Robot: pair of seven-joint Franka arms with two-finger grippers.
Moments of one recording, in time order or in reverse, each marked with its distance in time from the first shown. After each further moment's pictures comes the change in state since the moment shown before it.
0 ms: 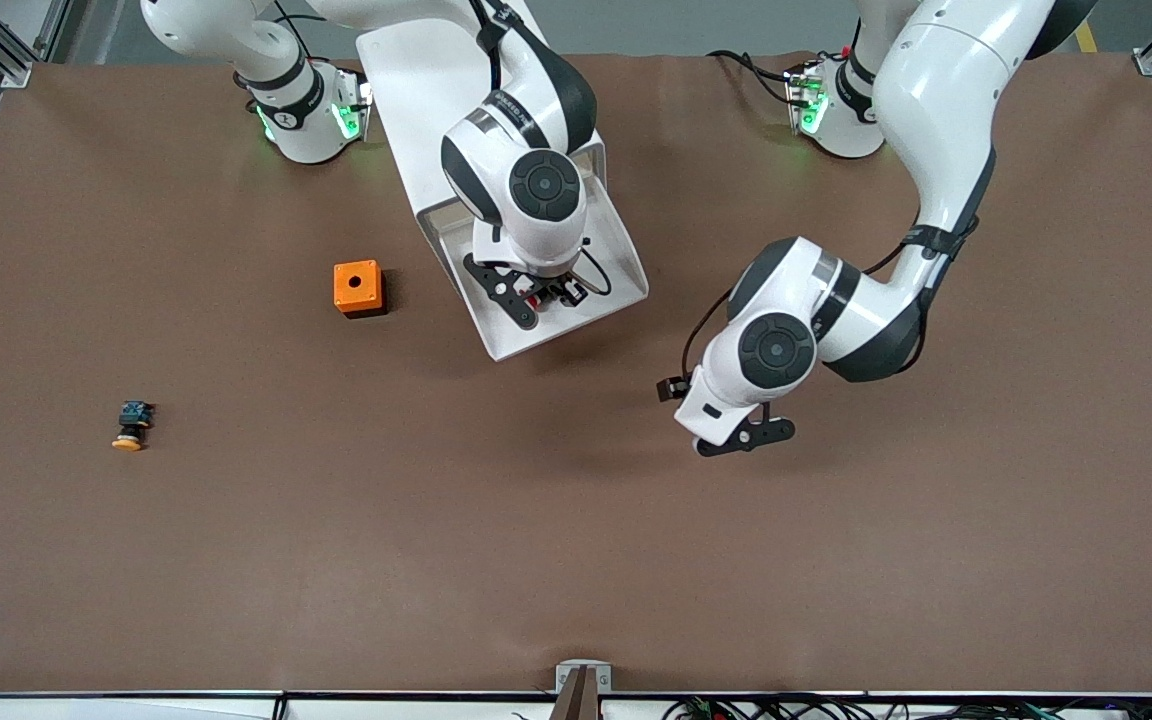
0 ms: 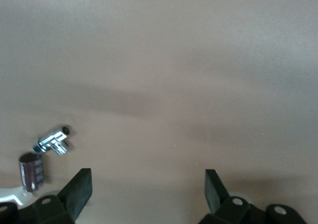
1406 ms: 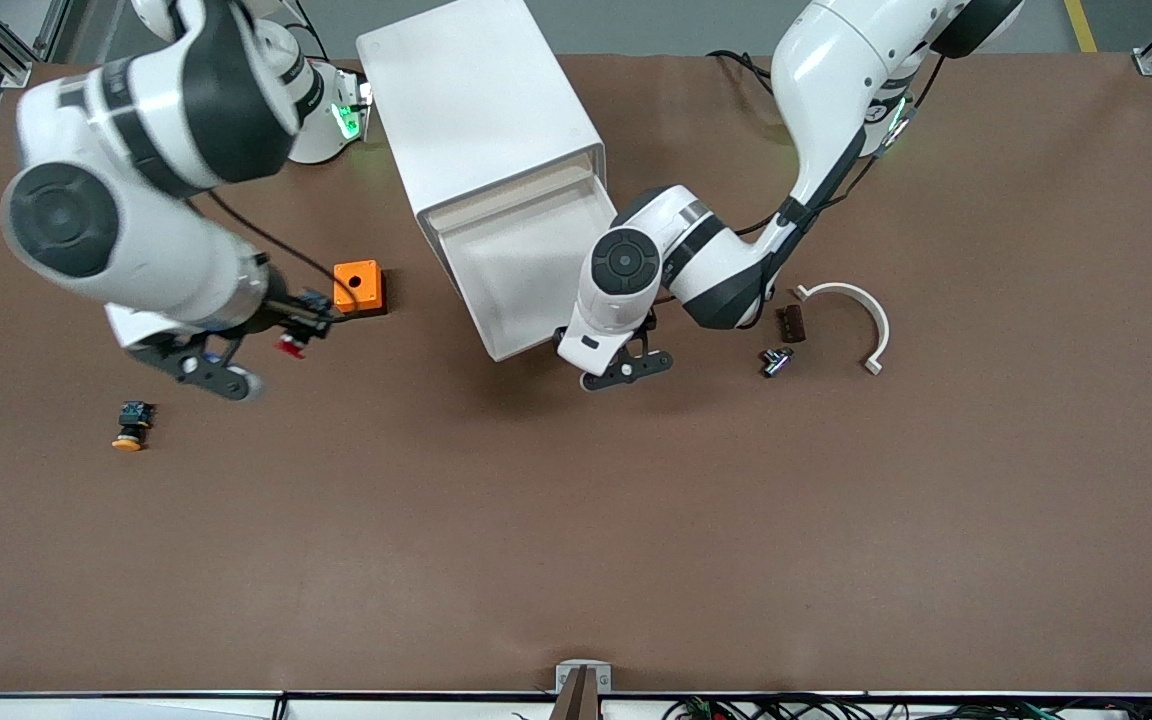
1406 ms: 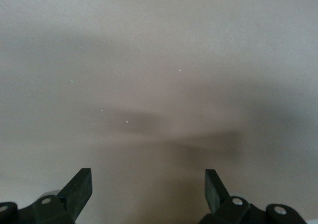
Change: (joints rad) left arm -0.229 0.031 -0.002 -0.064 0.000 0.214 -0.276; right arm -0.506 -0.160 -0.051 0.225 -0.067 -0.443 -0.956
